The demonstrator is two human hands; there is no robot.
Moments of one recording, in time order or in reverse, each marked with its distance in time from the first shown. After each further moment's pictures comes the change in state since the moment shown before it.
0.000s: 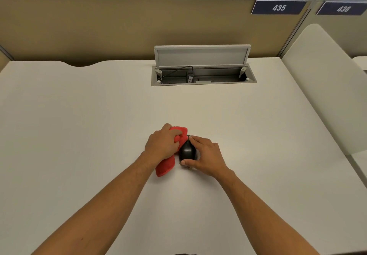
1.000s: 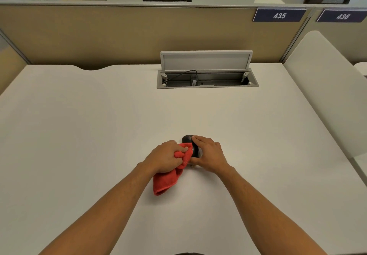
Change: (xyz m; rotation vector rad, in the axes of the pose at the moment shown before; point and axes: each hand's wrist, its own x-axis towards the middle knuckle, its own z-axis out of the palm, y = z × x) left_hand -0.043 -0.008 0.007 -0.191 -0.203 0.108; right_hand 0.001 -0.003 -0.004 0.015 -0.006 0.015
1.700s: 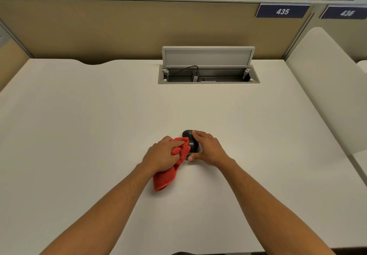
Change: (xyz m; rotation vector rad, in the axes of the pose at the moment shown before) left_hand -0.012 -0.006 0.017 0.012 0.158 -0.069; right_hand 0.001 -0.004 -0.011 -0.019 -0.167 -0.021
